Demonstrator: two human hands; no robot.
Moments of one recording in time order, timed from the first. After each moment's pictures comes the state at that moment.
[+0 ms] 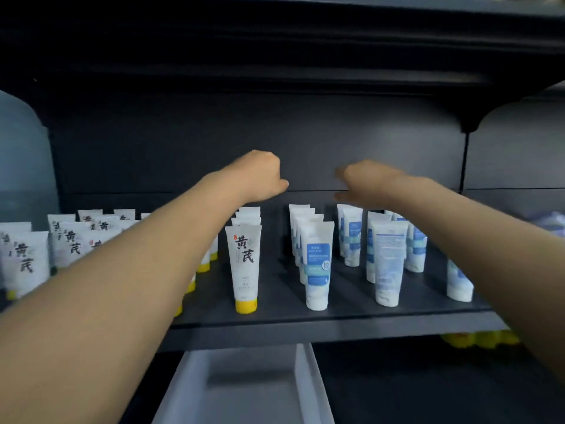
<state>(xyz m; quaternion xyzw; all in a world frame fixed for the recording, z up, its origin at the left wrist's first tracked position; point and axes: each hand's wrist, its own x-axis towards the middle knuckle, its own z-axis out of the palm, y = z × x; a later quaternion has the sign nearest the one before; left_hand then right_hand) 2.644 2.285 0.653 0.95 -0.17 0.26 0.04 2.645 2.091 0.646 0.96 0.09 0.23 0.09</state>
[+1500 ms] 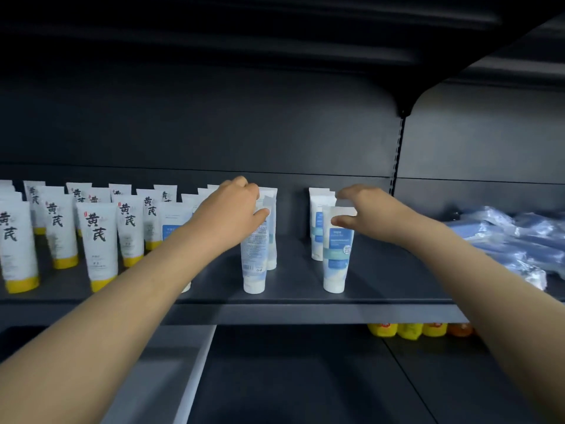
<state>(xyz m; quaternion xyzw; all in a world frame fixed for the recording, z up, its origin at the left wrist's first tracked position) 2.629 2.073 0.577 0.94 -0.12 0.30 0.07 2.634 1.847 0.591 0.97 0.13 0.20 -0.04</state>
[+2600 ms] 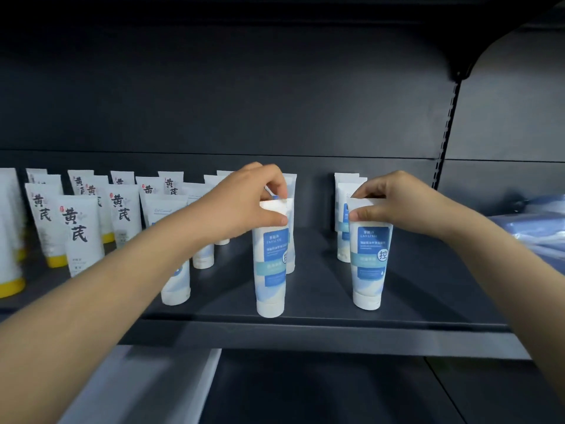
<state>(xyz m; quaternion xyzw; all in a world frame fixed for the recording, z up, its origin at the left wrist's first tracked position) 2.673 2.079 0.575 0.92 -0.20 0.20 0.26 2.697 1.843 0.579 0.93 0.19 0.18 -0.25</state>
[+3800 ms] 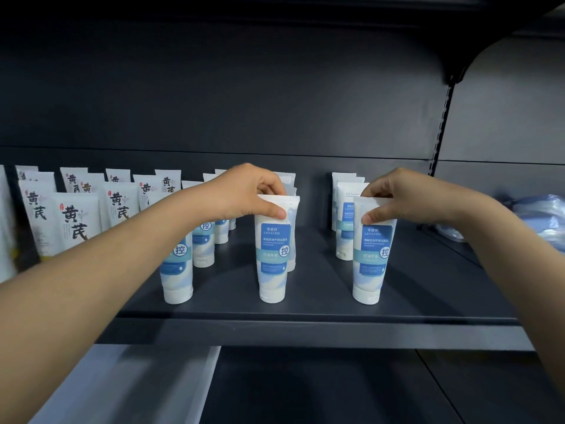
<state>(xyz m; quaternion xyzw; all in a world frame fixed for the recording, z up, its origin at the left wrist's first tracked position) 2.702 2.095 0.582 0.91 -0.25 0.10 0.32 2.699 1.834 0.592 0.96 0.20 0.10 -0.19</state>
